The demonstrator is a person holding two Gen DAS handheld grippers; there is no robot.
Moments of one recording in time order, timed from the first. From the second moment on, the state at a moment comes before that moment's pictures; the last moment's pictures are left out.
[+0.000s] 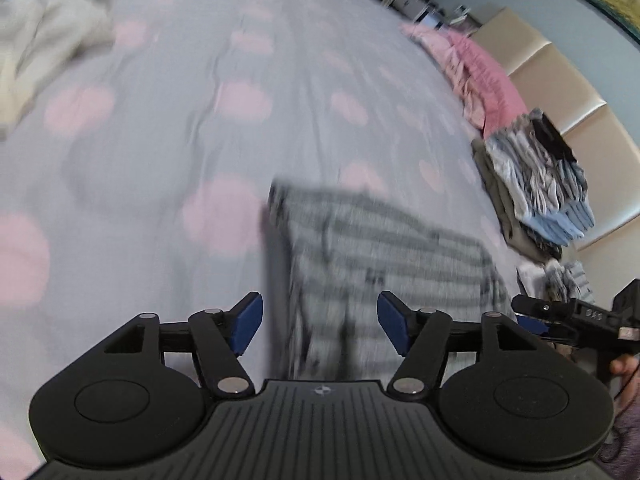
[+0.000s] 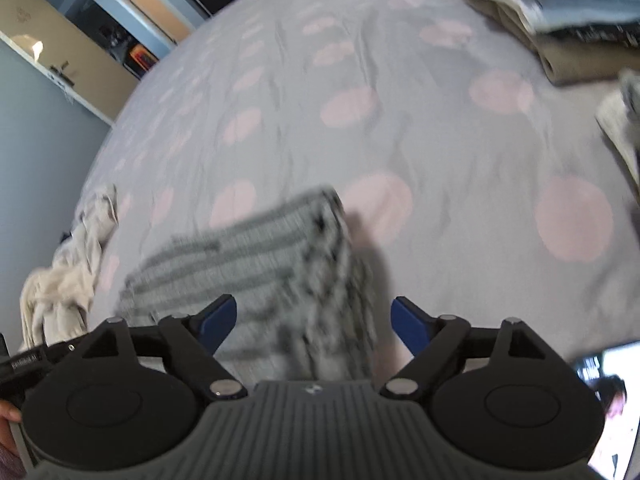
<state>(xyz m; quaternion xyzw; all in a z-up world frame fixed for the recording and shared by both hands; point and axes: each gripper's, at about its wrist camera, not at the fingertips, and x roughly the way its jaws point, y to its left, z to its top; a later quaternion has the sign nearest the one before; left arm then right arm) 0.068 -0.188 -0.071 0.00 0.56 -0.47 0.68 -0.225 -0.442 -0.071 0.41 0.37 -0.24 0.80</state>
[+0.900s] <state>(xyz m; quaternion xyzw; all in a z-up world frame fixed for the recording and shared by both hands) 0.057 -0.165 -0.147 -0.10 0.67 -0.45 0.58 -0.250 -0.420 -0.139 0.51 0.40 -0.15 0.75</state>
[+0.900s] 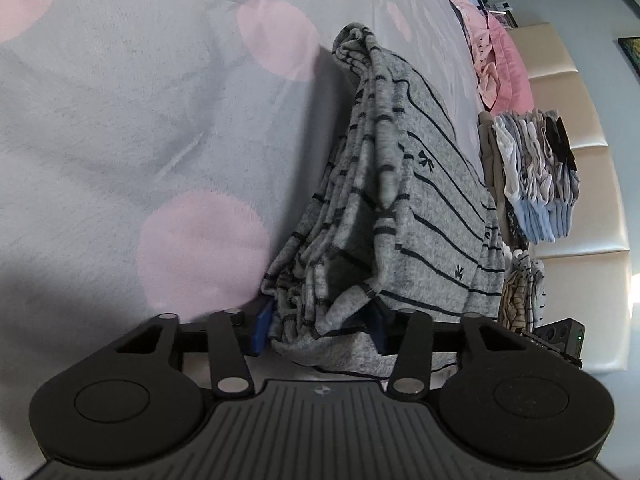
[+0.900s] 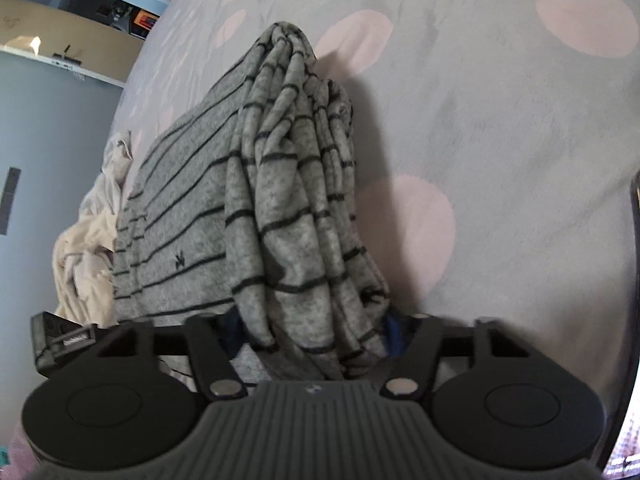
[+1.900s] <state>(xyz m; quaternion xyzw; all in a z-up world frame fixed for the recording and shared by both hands) 0.045 -0.187 0.014 -0.15 0.57 -0.55 0.59 -0.287 -0.432 0.022 0.53 0.30 -0.15 0.78</state>
